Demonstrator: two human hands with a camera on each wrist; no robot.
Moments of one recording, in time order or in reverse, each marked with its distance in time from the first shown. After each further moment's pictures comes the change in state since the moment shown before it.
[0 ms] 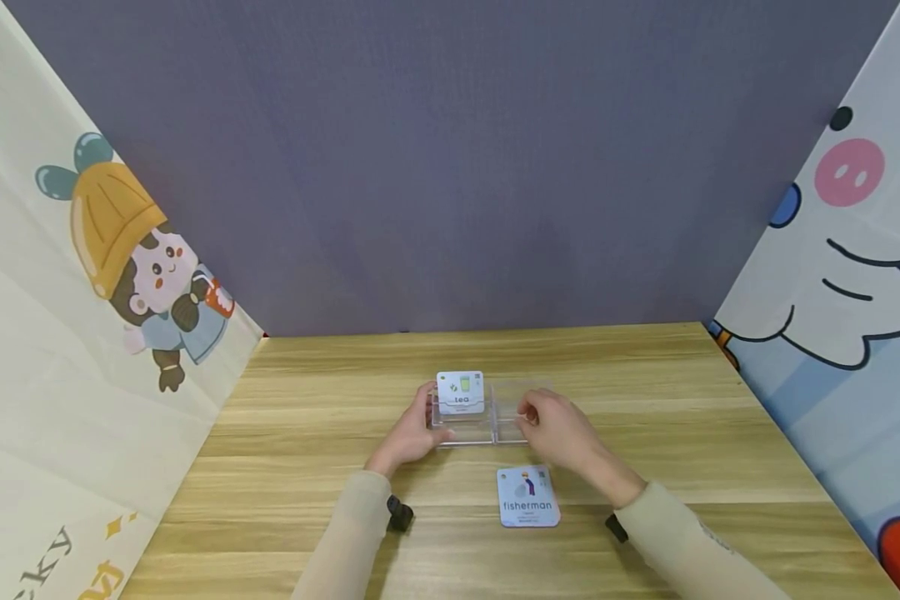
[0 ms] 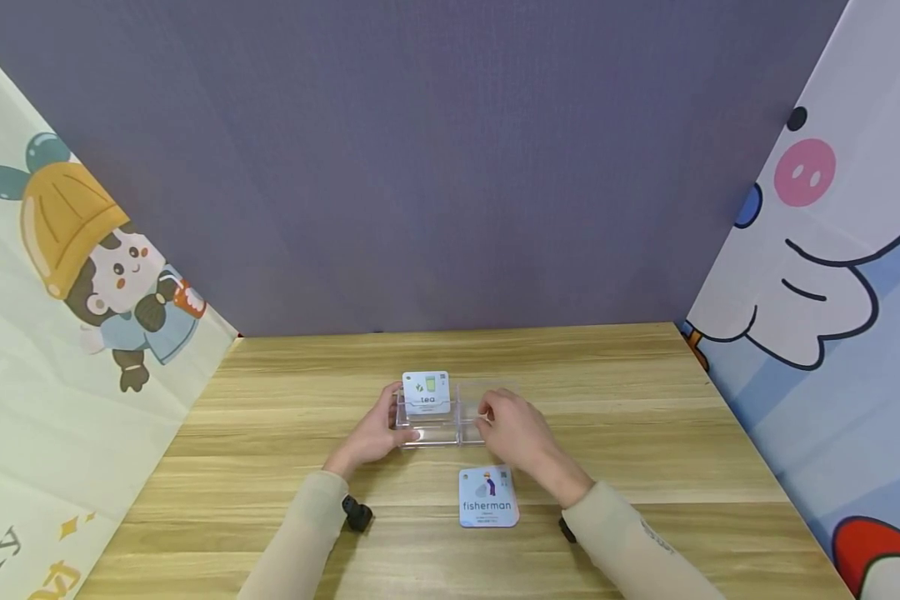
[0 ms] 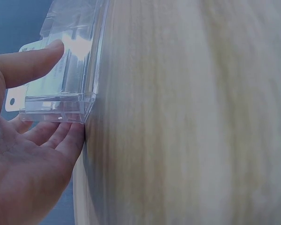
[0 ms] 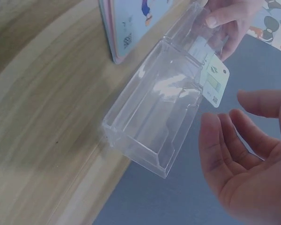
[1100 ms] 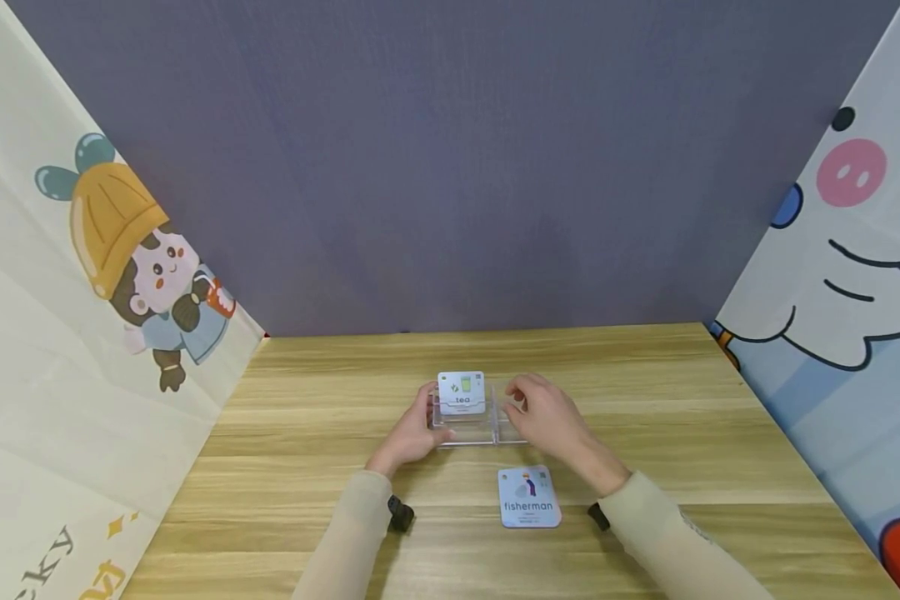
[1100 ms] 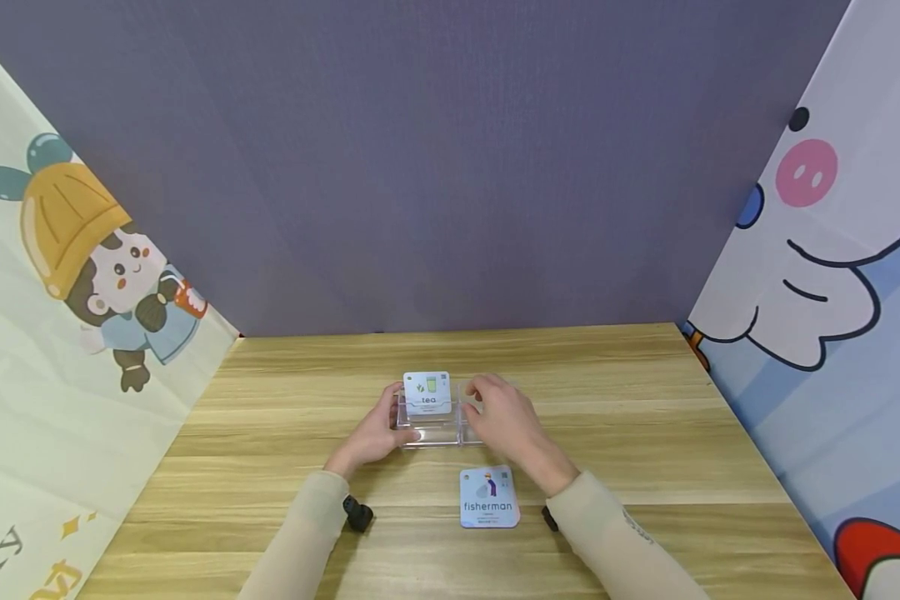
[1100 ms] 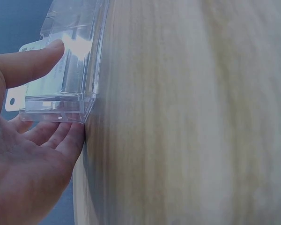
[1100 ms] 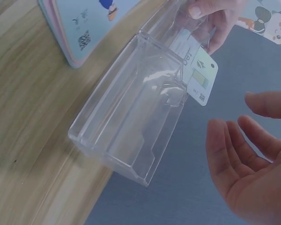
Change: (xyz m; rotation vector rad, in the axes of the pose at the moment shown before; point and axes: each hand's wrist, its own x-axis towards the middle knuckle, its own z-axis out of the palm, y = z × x) left_hand 0.001 0.000 0.002 0.008 0.010 0.007; right_hand 0.018 -0.015 -0.001 0.005 0.070 -0.035
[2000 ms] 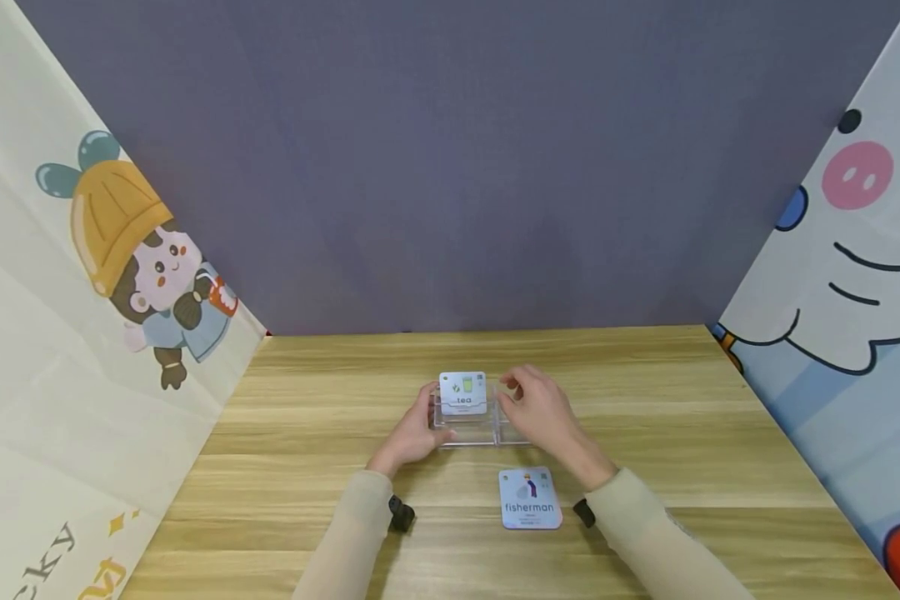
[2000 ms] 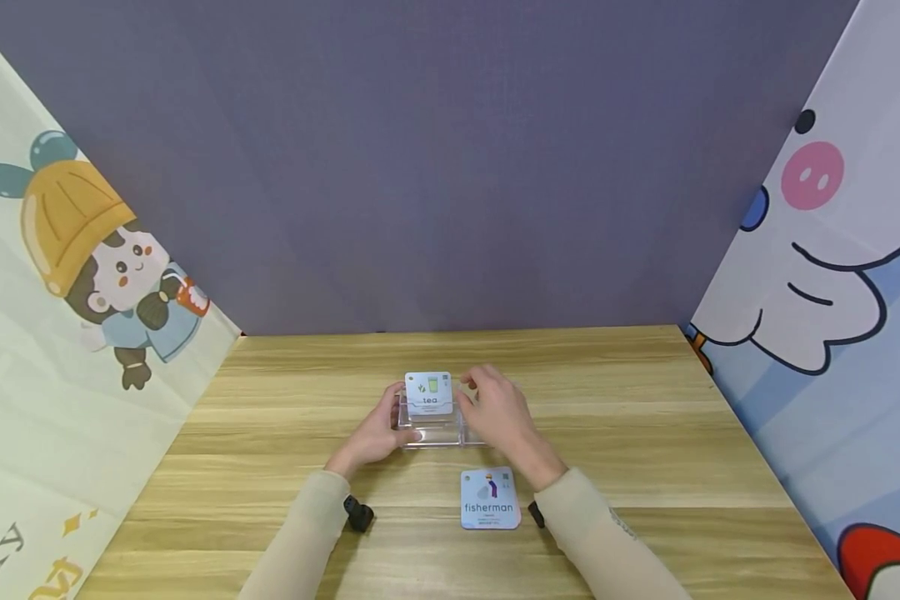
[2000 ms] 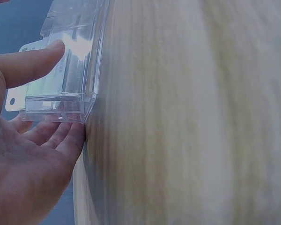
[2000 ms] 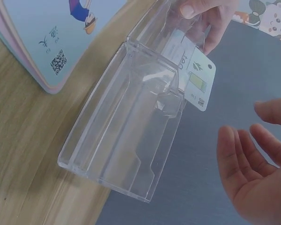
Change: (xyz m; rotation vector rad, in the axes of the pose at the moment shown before) left_hand -0.002 0.004 -0.001 0.003 -0.008 -0.022; right_hand 0.012 -0.007 0.008 0.068 0.089 0.009
